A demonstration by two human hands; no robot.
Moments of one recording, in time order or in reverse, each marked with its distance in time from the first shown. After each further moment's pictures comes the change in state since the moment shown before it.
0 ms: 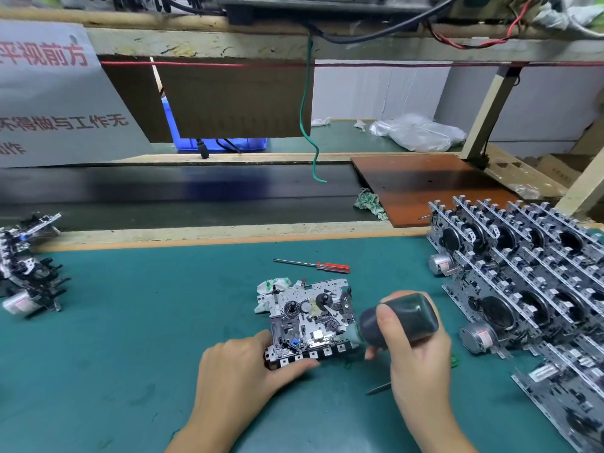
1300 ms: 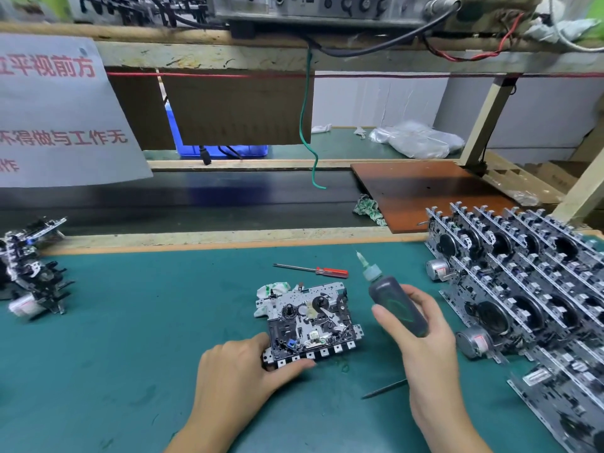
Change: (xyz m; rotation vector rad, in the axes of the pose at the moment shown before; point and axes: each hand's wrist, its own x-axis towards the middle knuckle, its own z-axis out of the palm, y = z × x) left_hand -0.002 0.000 -0.001 0.043 -0.115 -0.089; right_hand 0.016 0.005 -0.015 0.041 0.046 0.161
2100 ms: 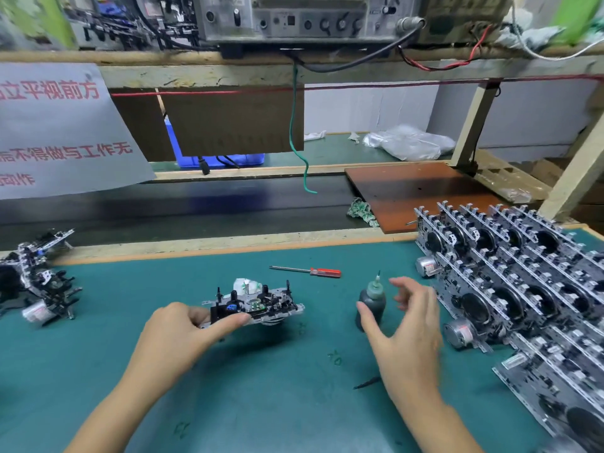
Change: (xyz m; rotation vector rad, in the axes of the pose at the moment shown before) left_hand 0.017 -0.029 -0.070 -0.282 -0.096 -0.290; right_hand 0.000 0.003 0.000 -0.759 0.088 -0.481
